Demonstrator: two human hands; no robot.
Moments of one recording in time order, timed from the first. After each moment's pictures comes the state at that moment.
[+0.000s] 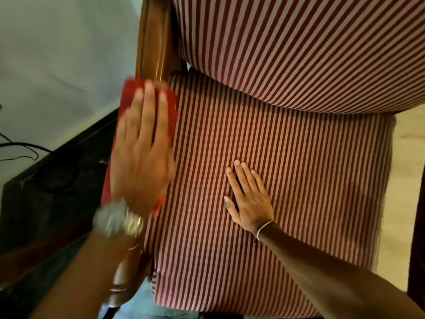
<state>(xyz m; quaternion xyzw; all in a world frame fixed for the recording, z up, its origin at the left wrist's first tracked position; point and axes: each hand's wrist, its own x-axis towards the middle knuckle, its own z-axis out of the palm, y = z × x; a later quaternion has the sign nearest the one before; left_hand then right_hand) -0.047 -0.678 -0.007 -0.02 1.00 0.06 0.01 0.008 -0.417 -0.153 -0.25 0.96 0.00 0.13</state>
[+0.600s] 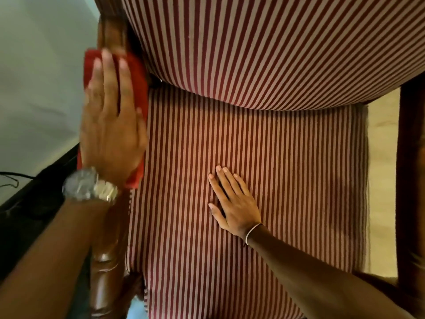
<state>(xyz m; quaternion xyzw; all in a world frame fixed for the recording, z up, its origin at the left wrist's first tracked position) -0.113 -0.681 -0.007 -0.05 0.99 0.09 -0.01 0.005 -0.415 -0.153 -0.24 0.96 -0.04 0.13</state>
